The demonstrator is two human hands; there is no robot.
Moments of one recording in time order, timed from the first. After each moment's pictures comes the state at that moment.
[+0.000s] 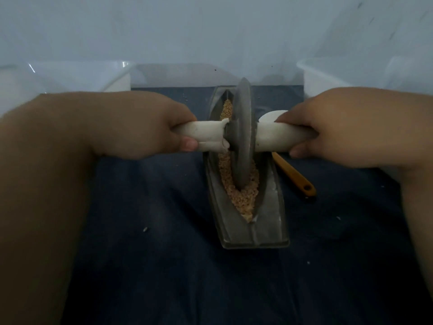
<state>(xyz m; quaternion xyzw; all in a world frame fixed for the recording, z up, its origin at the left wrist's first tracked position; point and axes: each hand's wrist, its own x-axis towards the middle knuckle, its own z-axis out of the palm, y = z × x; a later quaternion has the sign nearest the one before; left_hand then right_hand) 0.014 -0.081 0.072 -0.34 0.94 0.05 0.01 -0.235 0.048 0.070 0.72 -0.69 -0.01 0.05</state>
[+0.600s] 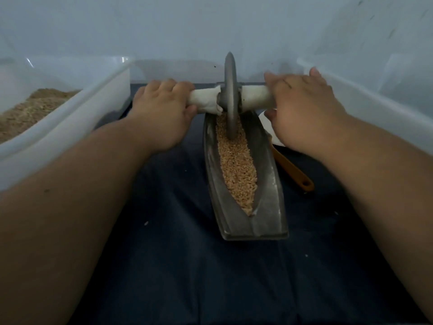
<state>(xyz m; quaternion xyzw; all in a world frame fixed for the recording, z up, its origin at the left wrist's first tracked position) -0.015 -0.119 0.019 -0.41 0.88 -0.10 -0.22 -0.240 -0.008 0.024 0.65 -0.72 0.12 0.22</state>
